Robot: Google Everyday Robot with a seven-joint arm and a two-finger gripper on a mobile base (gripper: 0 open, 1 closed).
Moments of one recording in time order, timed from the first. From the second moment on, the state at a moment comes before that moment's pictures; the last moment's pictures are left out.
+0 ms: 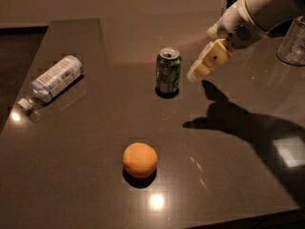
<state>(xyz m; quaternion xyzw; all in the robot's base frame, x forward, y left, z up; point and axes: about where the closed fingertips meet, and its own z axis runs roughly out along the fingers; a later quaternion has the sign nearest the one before) 0.568 -0.136 0.958 -0.52 0.79 0.12 0.30</state>
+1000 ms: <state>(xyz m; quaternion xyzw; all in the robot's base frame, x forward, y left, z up) 0.607 -0.082 0.930 -0.48 0.80 0.15 0.32</state>
